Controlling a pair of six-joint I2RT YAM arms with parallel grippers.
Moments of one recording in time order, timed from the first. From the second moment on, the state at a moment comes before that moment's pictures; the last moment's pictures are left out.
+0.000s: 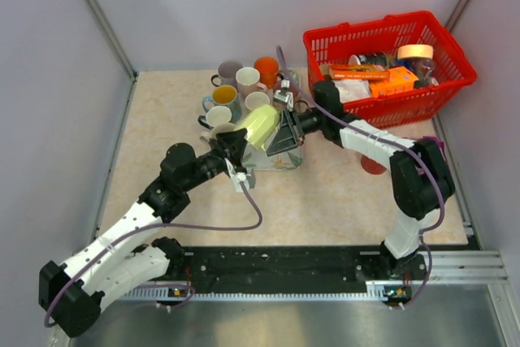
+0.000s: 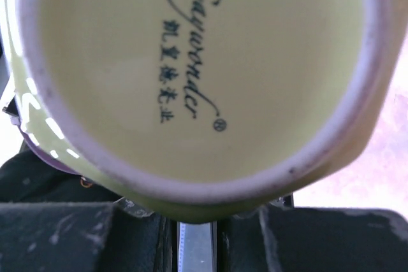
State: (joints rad) left arm -0.63 0.83 0.64 0.11 0.35 1.14; right arm 0.52 1.76 1.21 0.15 -1.38 0.73
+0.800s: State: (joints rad) left arm -0.63 0.85 0.77 -0.09 0.20 1.09; right arm 0.48 1.76 1.21 0.36 -1.47 0.91
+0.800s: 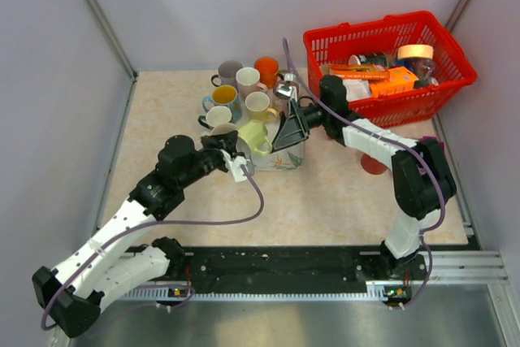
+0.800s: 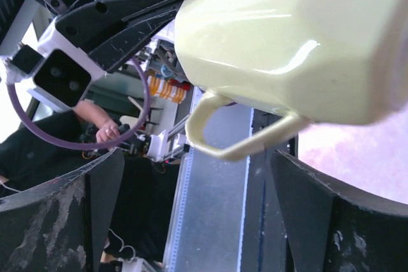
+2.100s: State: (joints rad) left arm -0.62 1.09 0.93 -0.85 0.26 0.60; right arm 0.40 1.56 1.25 -0.57 -0.80 -0.21
